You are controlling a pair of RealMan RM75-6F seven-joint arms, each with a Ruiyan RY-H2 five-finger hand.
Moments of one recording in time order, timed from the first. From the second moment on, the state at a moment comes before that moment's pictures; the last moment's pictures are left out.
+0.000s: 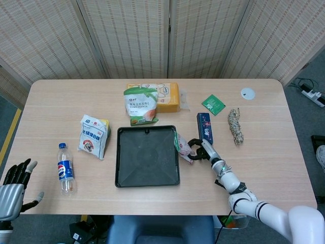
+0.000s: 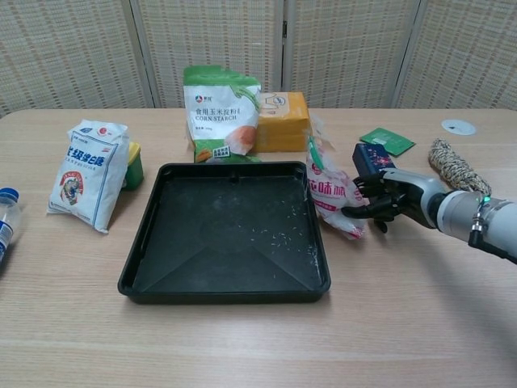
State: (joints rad) left arm -0.03 -1.16 0.01 -1.58 1.54 1.51 0.03; right arm 0.65 -1.78 0.30 -0.99 -1.27 0.57 0.81
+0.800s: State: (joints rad) left arm -0.03 -1.16 0.00 -1.58 1.55 1.52 0.02; right arm 0.60 -1.66 0.21 -1.13 -1.38 0.72 0.87
